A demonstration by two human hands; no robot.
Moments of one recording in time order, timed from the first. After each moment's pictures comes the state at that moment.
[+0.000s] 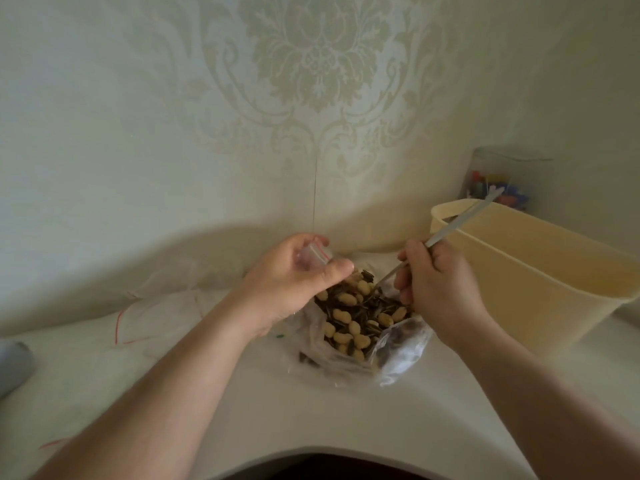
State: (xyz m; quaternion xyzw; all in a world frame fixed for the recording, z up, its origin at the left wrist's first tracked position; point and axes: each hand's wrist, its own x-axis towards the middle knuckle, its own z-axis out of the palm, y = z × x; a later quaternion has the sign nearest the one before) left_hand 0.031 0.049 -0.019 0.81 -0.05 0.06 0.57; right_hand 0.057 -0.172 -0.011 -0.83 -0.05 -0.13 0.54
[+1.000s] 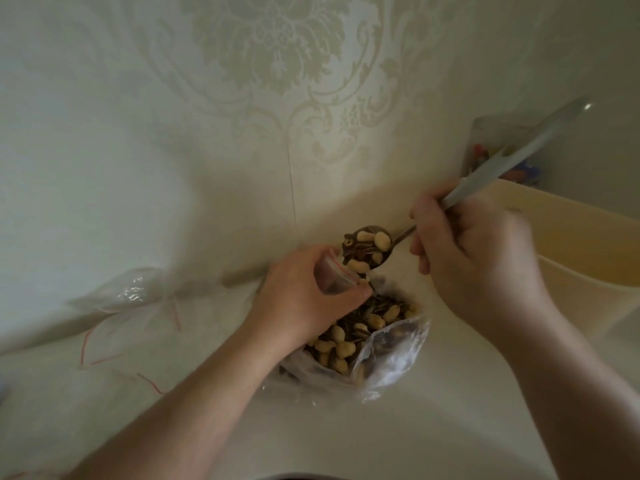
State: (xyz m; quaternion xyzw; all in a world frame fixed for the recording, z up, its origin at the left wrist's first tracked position) left_hand 0.045 -0.001 -0.039 0.91 -0.03 0.16 0.38; right_hand 0.054 -0.205 0.019 -0.81 -0.23 -0.33 0.42
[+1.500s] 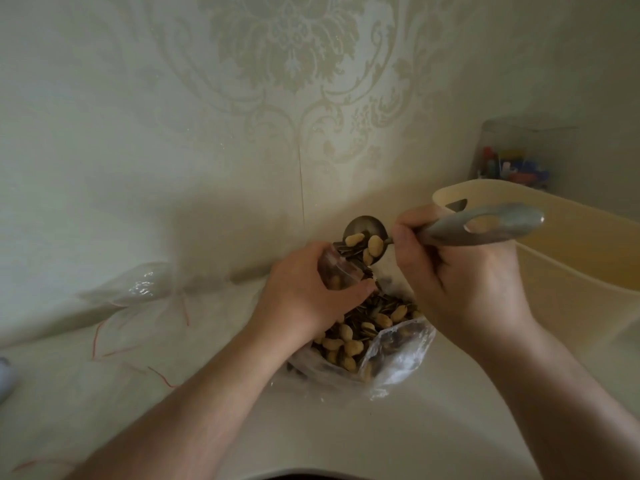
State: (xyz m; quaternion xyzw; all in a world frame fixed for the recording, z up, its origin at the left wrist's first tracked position) left_hand 0.046 0.002 -0.038 0.90 -0.01 0.17 0.41; right_hand 0.056 -0.193 0.004 -0.77 -0.36 -0.42 0.32
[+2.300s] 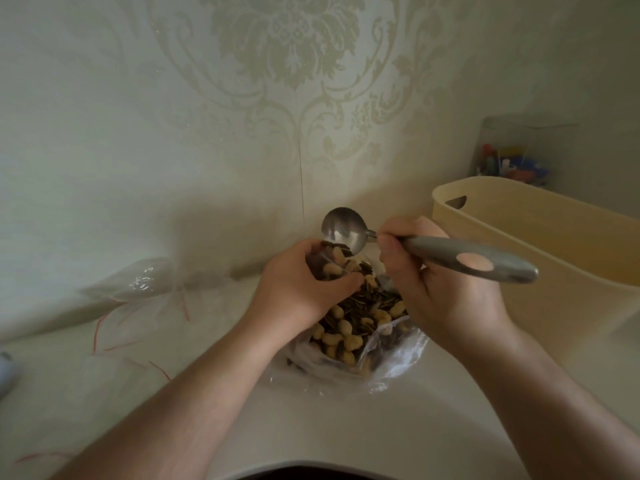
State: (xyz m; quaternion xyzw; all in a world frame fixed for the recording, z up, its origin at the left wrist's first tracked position) left_hand 0.050 0.011 -0.045 0.86 0.01 0.16 0.48; right_hand 0.057 -0.184 -0.014 -0.77 -0.35 -0.40 0.35
